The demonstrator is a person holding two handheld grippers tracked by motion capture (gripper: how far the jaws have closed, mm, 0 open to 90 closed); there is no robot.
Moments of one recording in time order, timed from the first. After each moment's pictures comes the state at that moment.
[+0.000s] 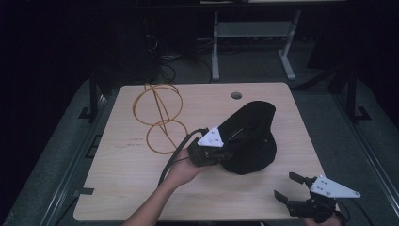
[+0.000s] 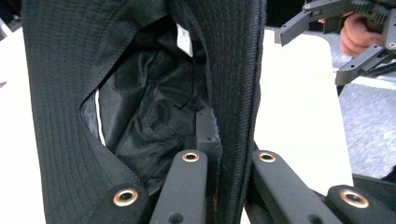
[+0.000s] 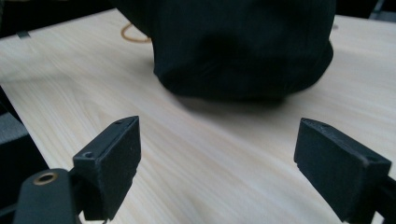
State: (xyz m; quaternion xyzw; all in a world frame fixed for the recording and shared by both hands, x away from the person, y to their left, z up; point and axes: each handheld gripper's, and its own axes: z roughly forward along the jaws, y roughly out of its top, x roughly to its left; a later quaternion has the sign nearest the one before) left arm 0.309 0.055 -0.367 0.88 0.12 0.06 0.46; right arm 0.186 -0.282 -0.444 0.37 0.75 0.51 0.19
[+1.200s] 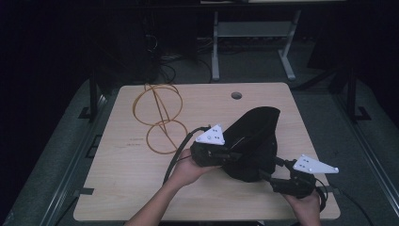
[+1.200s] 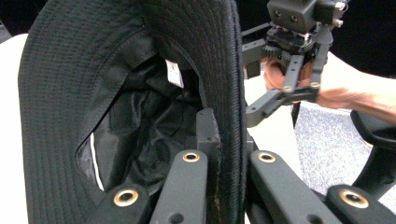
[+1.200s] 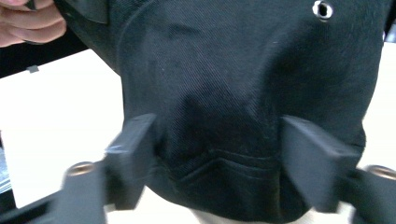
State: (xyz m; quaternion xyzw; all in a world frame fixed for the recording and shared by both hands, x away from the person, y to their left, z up) left arm 0.302 0.044 -0.353 0.86 0.09 0.01 0.51; right arm 0.235 -0.250 -0.433 0.35 0.74 0.55 0.17
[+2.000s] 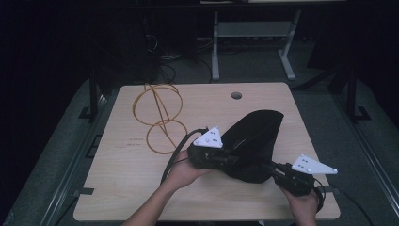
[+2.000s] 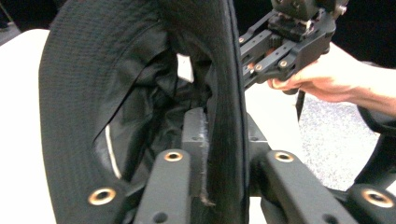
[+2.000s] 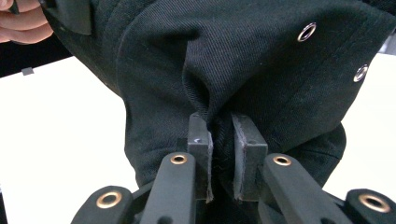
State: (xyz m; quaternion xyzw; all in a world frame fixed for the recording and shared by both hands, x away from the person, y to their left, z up) left arm 0.294 0.055 -0.349 0.87 0.10 0.04 0.49; right arm 0.235 -0.246 -0.430 0.35 0.73 0.55 0.18
